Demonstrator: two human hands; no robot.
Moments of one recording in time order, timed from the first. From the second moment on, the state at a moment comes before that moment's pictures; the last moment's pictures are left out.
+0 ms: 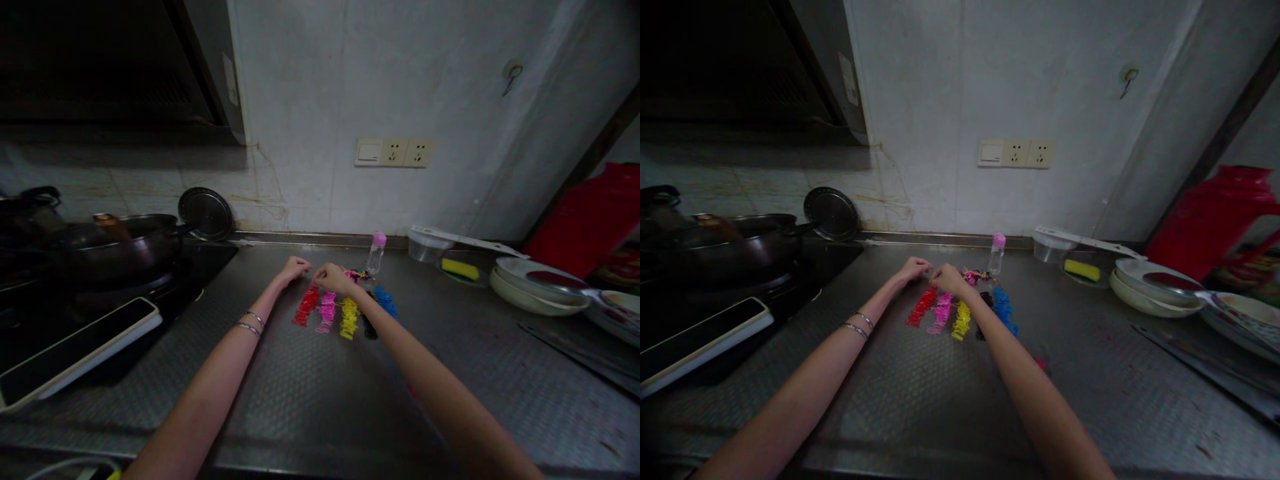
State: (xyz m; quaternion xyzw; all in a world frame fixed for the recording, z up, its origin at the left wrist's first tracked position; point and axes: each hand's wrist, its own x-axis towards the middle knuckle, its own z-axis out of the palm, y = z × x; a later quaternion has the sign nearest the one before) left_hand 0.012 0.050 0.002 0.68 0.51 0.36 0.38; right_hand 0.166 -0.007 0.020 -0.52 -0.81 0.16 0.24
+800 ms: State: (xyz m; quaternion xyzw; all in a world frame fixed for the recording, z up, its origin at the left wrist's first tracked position) left_hand 0.015 0.058 -0.024 0.67 0.54 0.41 0.30; right_hand 0.320 -0.040 -0.009 -0.63 -0.69 0.09 0.35
